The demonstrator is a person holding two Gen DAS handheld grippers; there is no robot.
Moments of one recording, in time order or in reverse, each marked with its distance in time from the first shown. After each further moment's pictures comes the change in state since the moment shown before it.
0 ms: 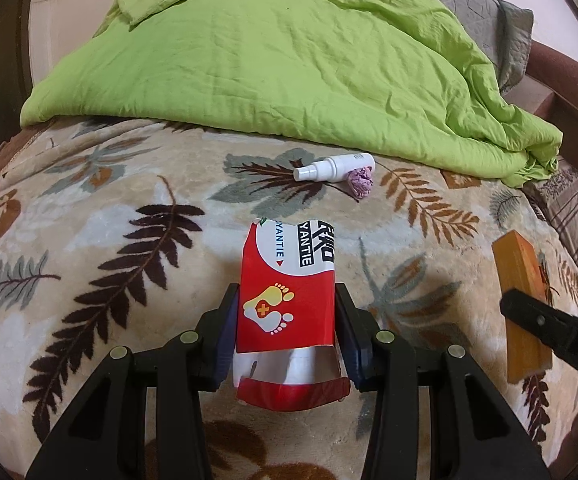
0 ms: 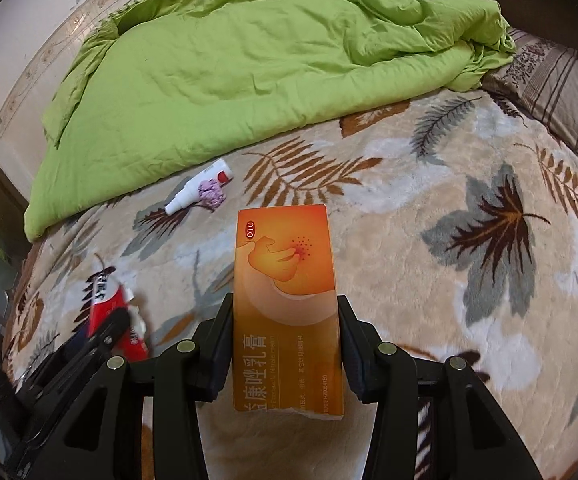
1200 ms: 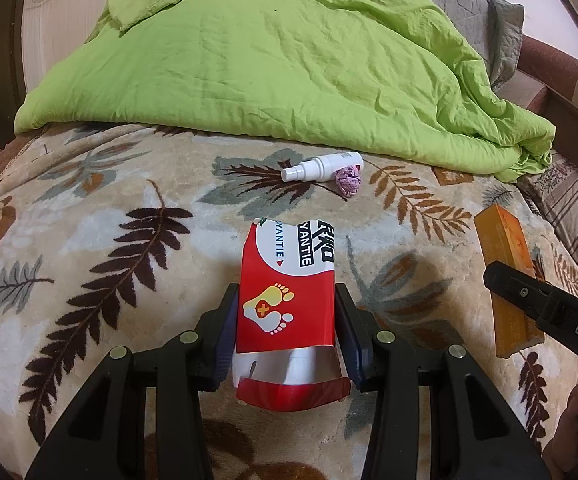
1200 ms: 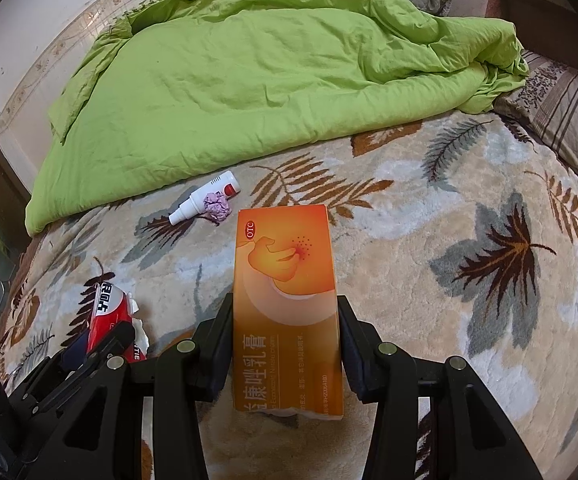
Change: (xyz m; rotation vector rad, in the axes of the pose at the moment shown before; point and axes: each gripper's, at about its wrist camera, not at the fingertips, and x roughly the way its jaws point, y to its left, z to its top) left arm -0.001 -0.007 -0.002 0.024 -0.002 -0.011; right arm 0.003 0.006 0.007 -0.054 -0.041 0.007
